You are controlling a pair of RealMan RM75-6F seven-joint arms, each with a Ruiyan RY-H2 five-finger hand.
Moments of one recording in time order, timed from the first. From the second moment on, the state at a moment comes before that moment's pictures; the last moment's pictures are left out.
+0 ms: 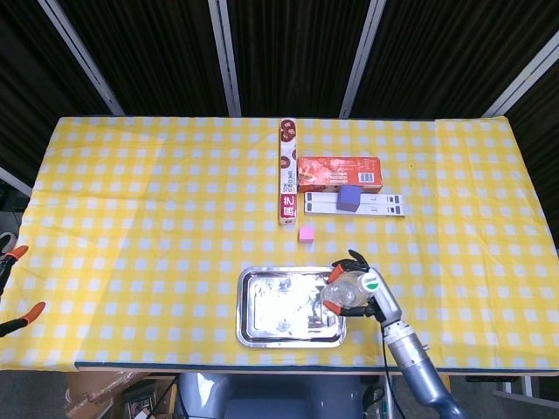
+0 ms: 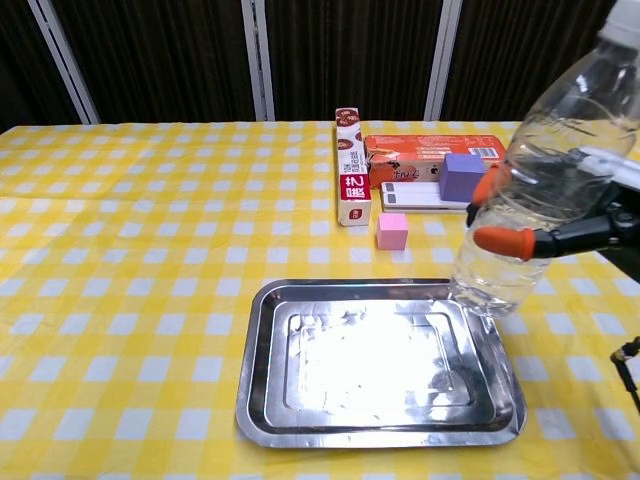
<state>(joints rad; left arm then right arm) -0.02 -1.06 -0.05 -1.68 1.53 1.59 0.01 0.35 -1.52 0.13 -1.73 -1.45 1.18 0.57</state>
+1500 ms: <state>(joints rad) -0.01 -1.05 -0.06 -1.68 1.52 1.60 -0.01 0.45 -1.48 0.19 -2.03 -1.17 1.12 0.20</state>
